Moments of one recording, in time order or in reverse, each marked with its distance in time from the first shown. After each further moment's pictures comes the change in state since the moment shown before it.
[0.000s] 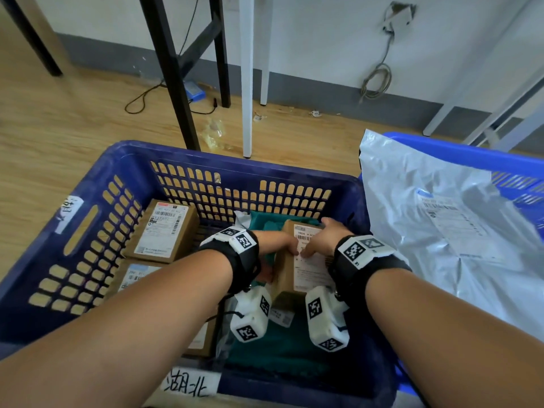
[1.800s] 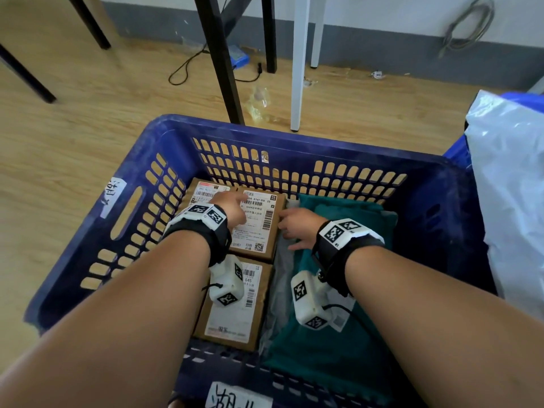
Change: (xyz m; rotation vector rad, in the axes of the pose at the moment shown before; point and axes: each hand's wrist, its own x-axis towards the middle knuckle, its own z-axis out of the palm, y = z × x) left_hand 0.051 -0.057 -0.152 0.451 0.575 0.118; right_hand 0.063 -0.087 0.114 -0.114 -0.335 -0.420
